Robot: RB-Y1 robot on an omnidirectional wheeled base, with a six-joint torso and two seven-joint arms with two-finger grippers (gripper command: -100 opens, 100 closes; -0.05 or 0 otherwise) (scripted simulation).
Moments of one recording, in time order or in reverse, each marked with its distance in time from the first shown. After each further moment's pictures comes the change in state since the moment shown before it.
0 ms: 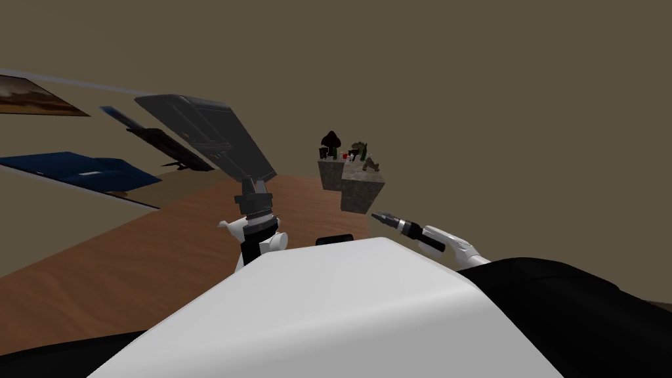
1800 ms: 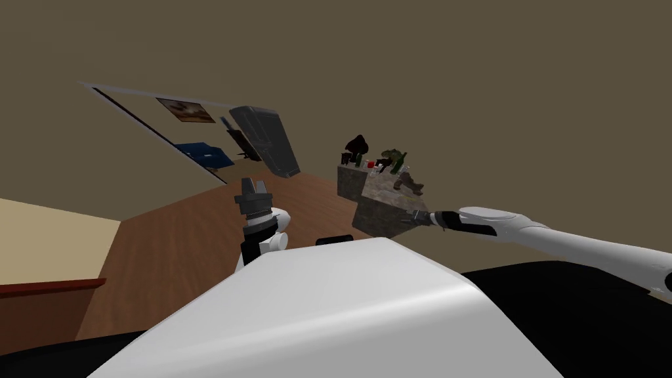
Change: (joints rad) left arm 0.000 0.000 0.000 0.000 0.000 0.000 0.000; right arm -0.177 -0.448 0.190 0.404 0.295 -0.074 0.085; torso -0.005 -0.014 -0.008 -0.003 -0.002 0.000
